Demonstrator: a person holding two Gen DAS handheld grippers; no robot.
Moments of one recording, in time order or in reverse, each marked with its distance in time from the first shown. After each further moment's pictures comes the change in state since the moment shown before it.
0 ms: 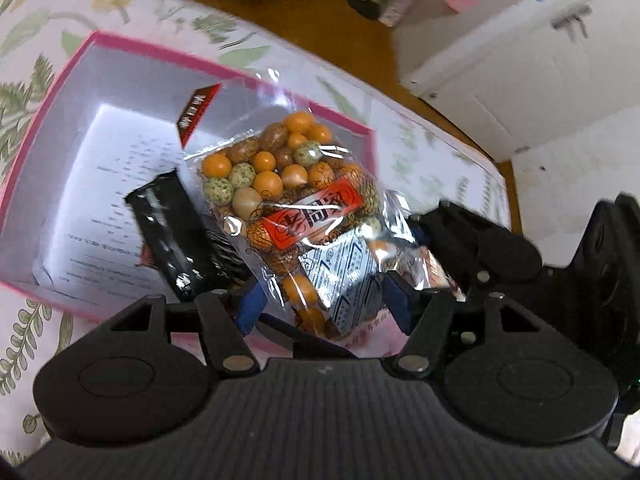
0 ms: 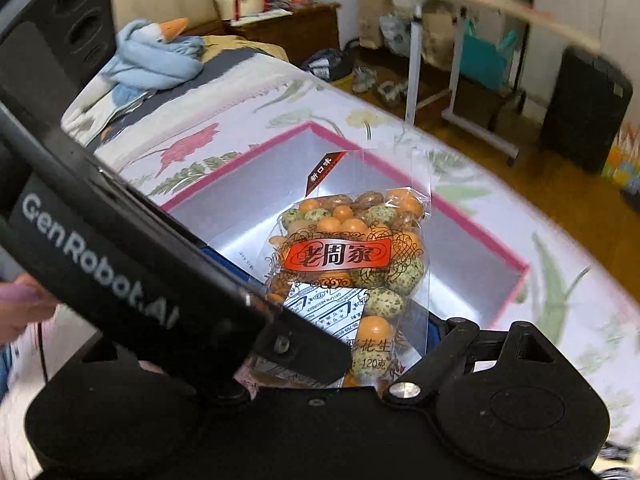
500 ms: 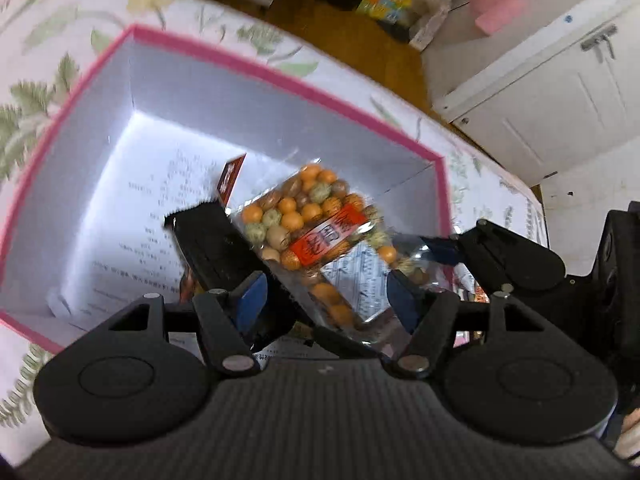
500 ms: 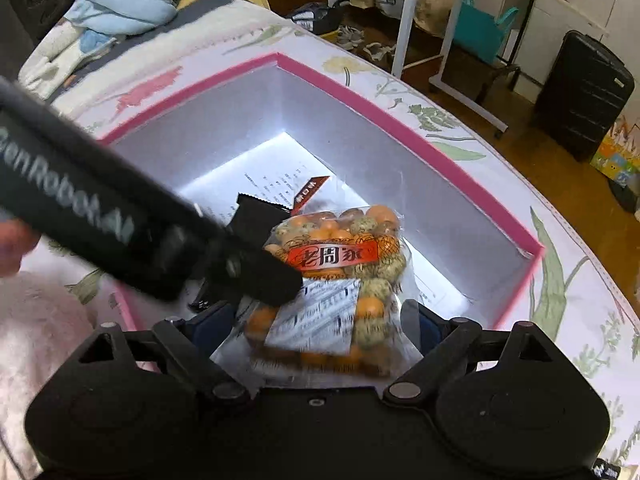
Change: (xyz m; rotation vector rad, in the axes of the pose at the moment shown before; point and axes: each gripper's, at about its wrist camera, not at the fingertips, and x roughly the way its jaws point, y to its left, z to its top) left arm 0.022 0.025 -0.001 0.015 -0.101 0.062; right arm 0.036 -0.006 -0.004 -0.078 0.115 -0.103
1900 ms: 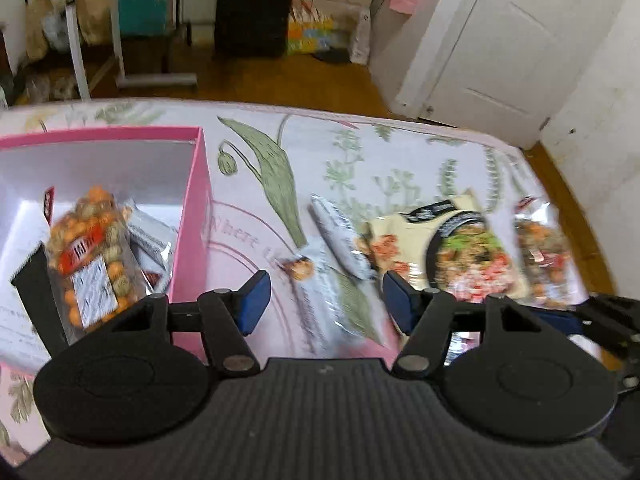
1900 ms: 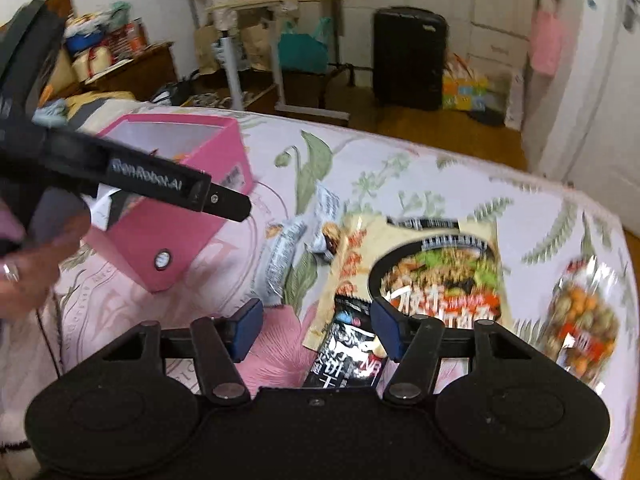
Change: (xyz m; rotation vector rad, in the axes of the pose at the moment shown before) left arm 0.075 -0.203 -0.086 0.363 -0.181 0.148; right arm -0.136 -0.091 -0.221 0.424 -0.202 -0.205
